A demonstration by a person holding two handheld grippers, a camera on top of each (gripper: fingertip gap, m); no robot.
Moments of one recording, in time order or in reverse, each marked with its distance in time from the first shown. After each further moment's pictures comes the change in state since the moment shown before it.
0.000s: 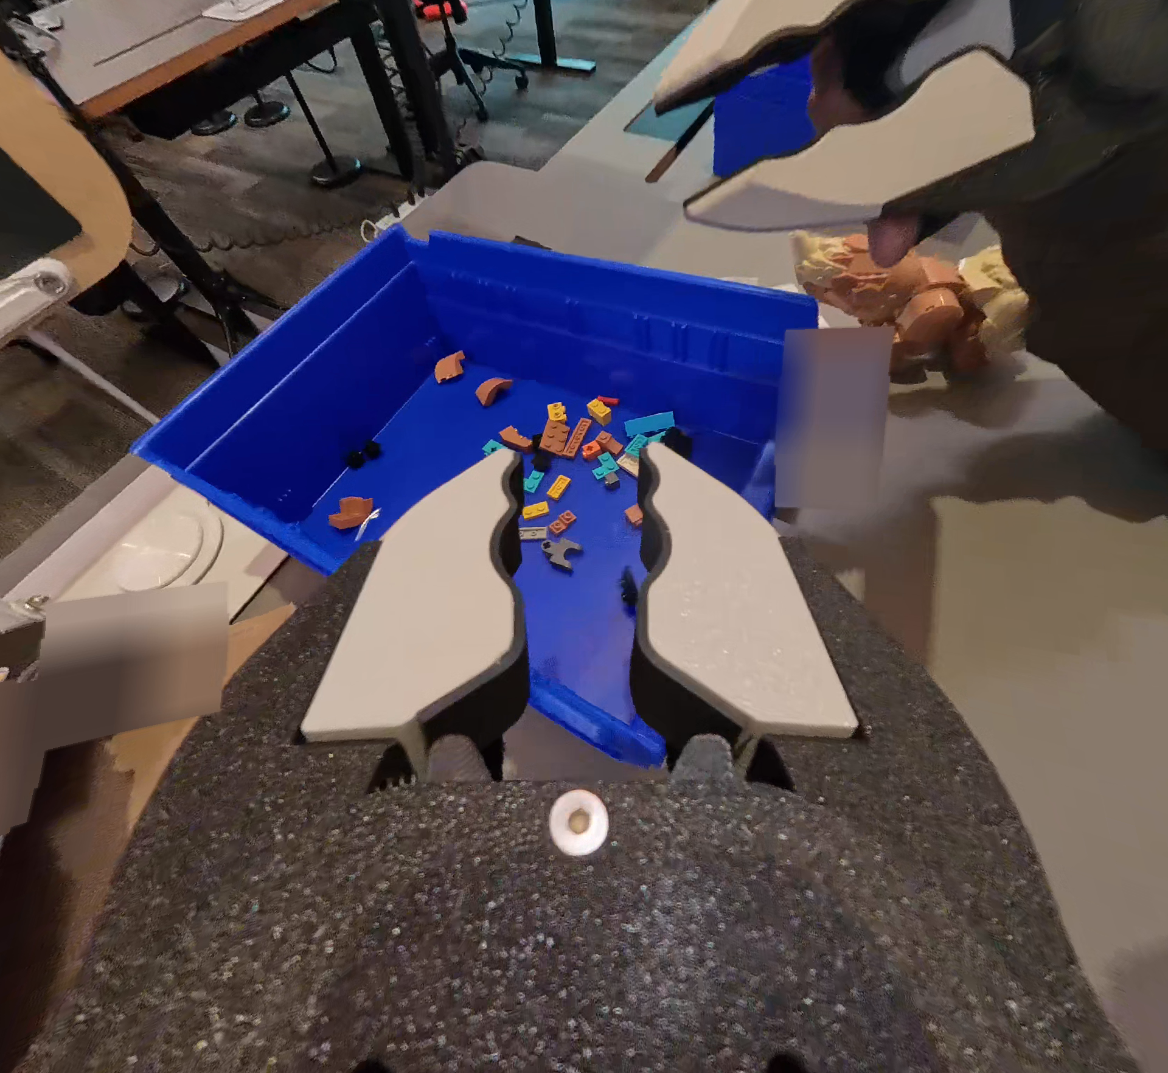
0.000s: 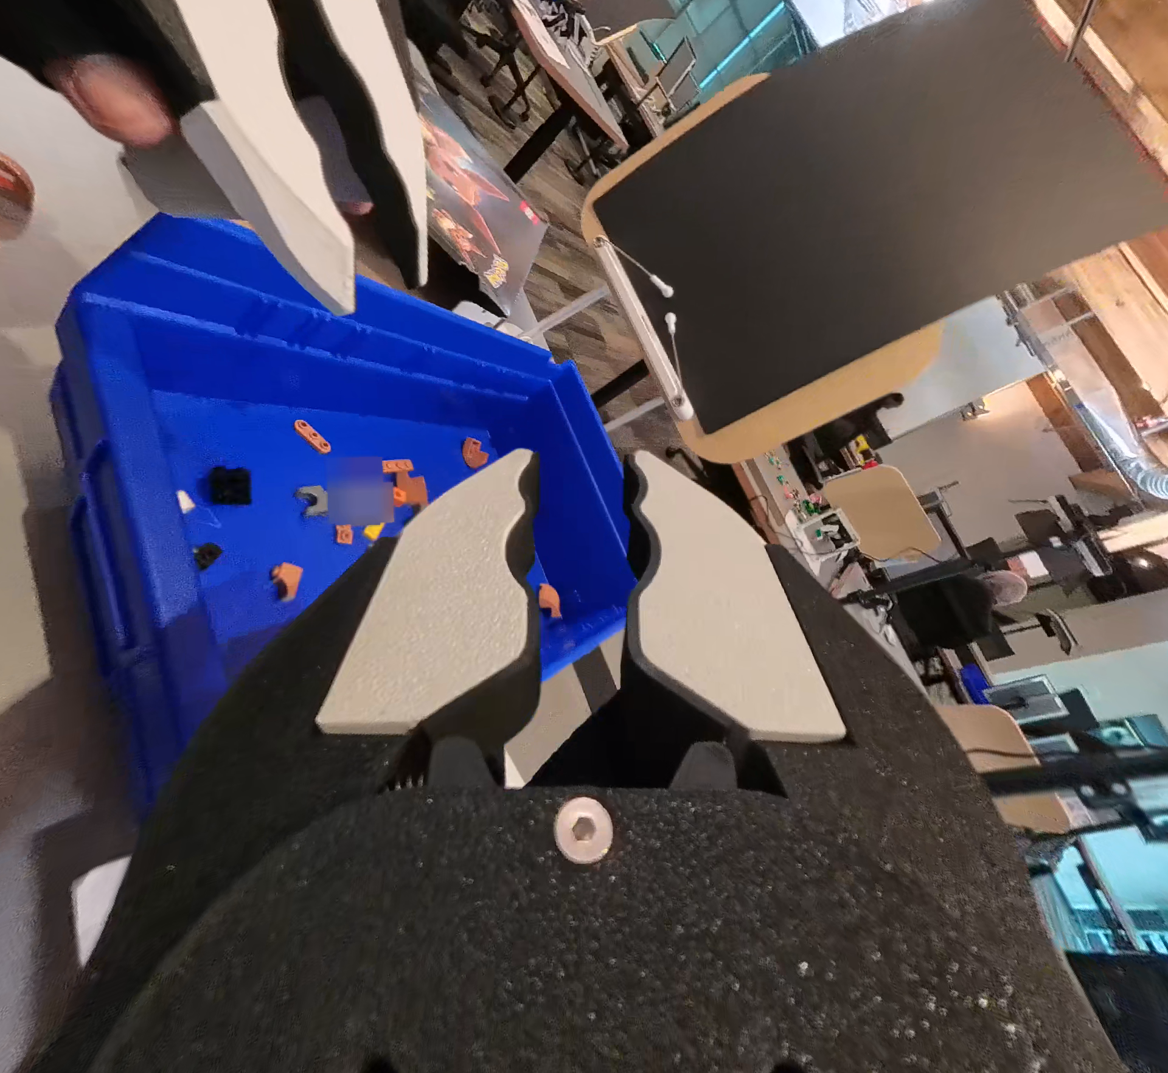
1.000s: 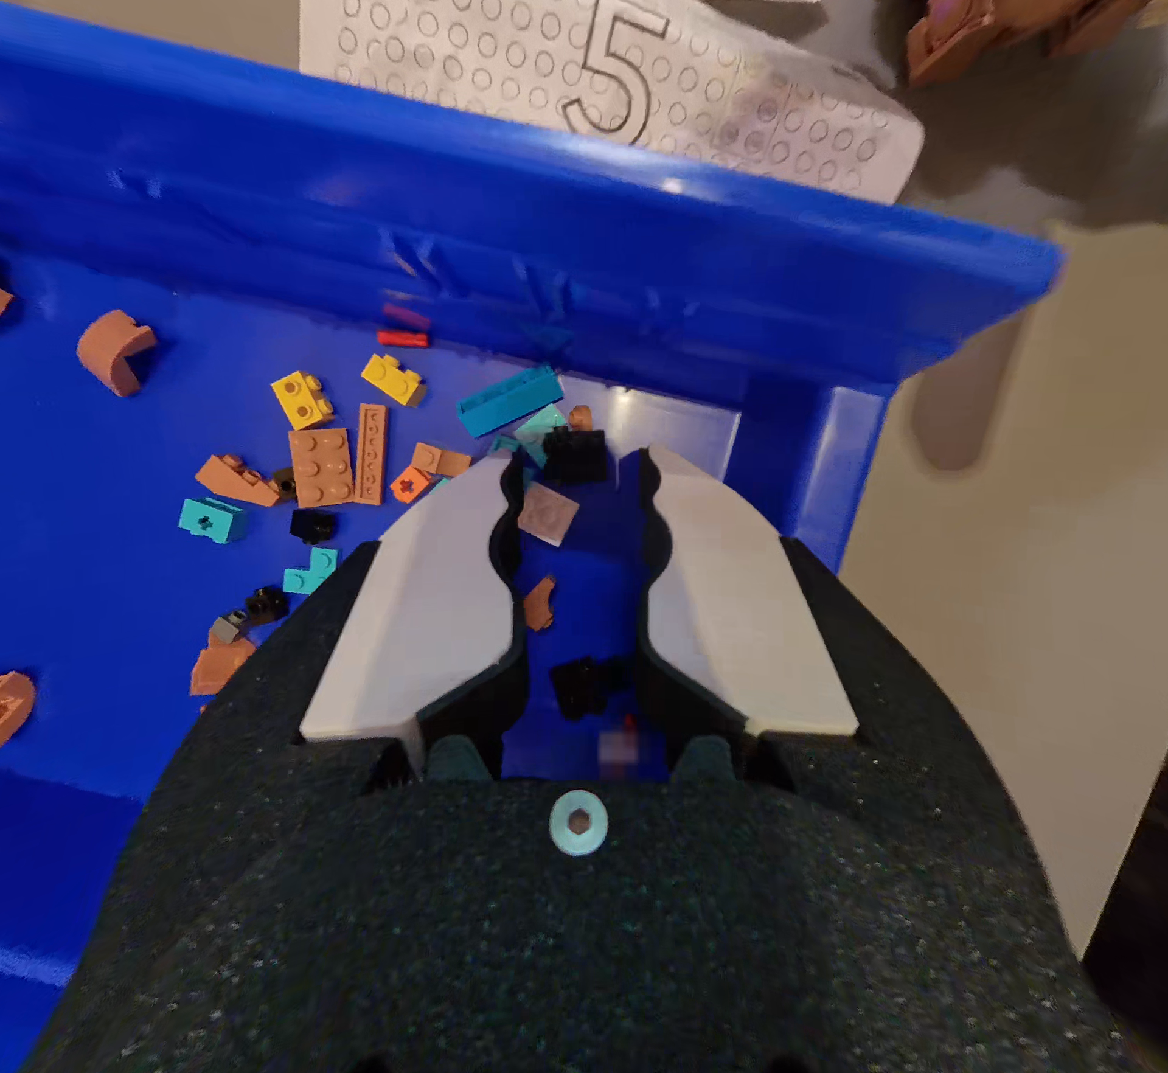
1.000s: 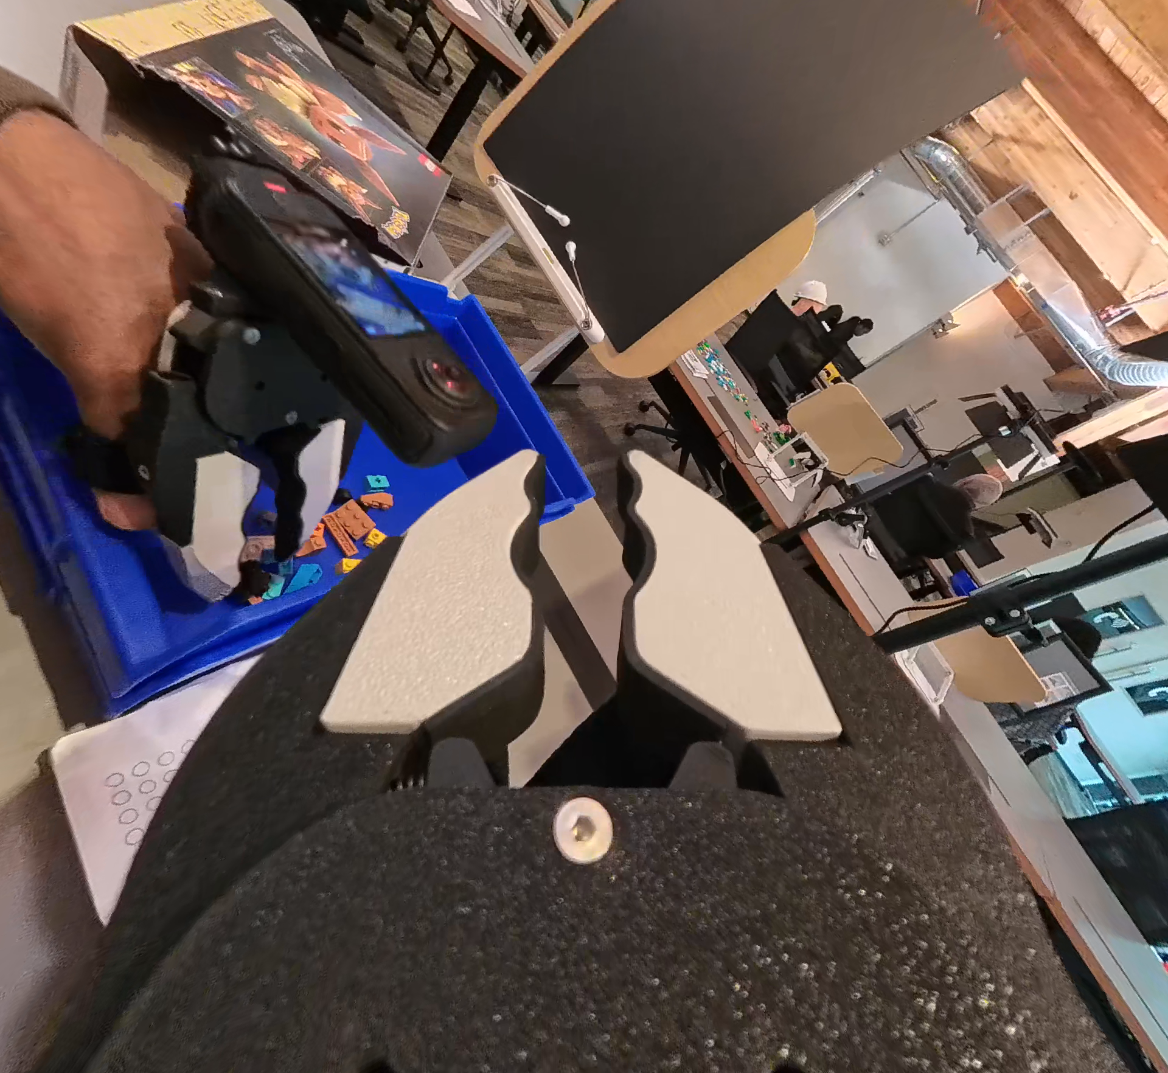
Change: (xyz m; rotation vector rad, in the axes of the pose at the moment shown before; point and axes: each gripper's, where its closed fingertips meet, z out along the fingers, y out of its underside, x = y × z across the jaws) left arm 0.059 0.073 0.139 -0.656 0.318 0.089; right arm 0.061 0.031 -0.060 -0.057 0.093 0.112
